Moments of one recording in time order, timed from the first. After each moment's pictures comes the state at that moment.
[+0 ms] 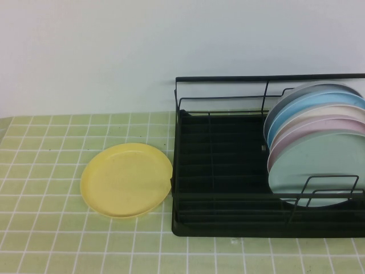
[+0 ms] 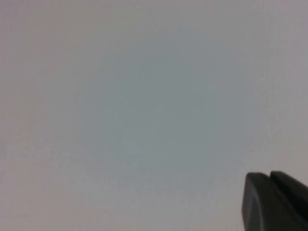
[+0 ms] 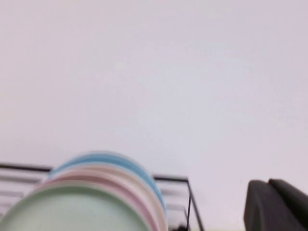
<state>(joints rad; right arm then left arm) -0.01 -0.03 0.04 0.01 -0.21 -0.09 -0.03 -0.03 0.04 -0.12 -0.59 0.10</state>
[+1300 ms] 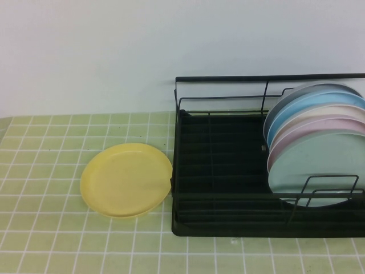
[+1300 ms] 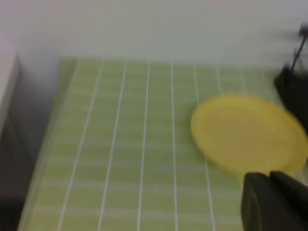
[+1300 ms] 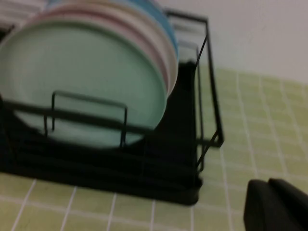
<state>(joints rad) -0.01 0.28 -0.40 0.00 0.57 -0.22 -0.03 0.45 -0.63 -0.12 0.74 -0.05</state>
